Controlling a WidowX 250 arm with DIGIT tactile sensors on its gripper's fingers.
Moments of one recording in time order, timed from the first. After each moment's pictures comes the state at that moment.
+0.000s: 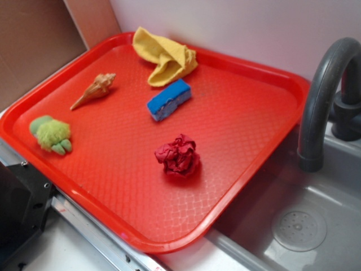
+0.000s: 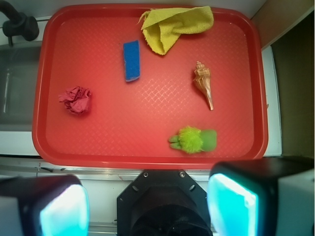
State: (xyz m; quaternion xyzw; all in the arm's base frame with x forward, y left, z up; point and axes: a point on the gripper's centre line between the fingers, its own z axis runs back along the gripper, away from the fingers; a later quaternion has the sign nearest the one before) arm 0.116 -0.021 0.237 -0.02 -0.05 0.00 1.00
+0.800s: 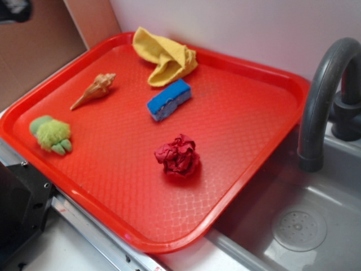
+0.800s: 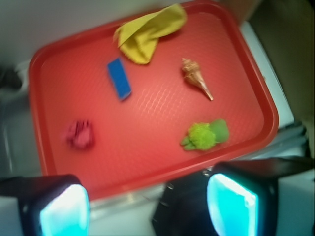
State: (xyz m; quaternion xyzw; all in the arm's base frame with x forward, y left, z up) arm 0.137 -0.041 0.220 -0.03 -0.08 0.22 0.97
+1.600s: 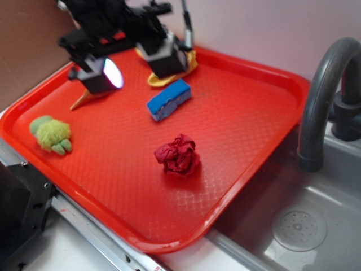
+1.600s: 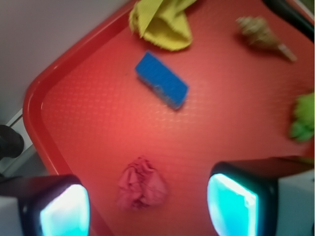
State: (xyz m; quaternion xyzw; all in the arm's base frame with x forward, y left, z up) arm 0.210 -0.112 0.124 -0.07 -0.09 0.35 0.93
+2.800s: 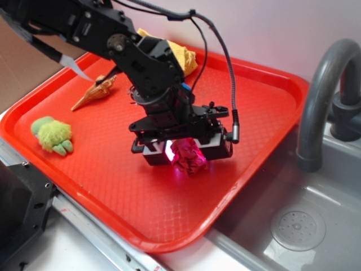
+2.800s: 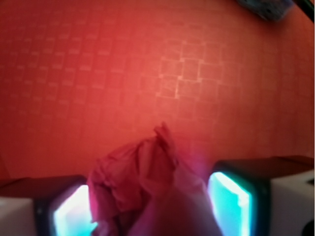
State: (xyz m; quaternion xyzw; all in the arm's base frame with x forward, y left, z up) arm 0.220 -0.140 0.021 -0.09 -0.06 0.33 0.94
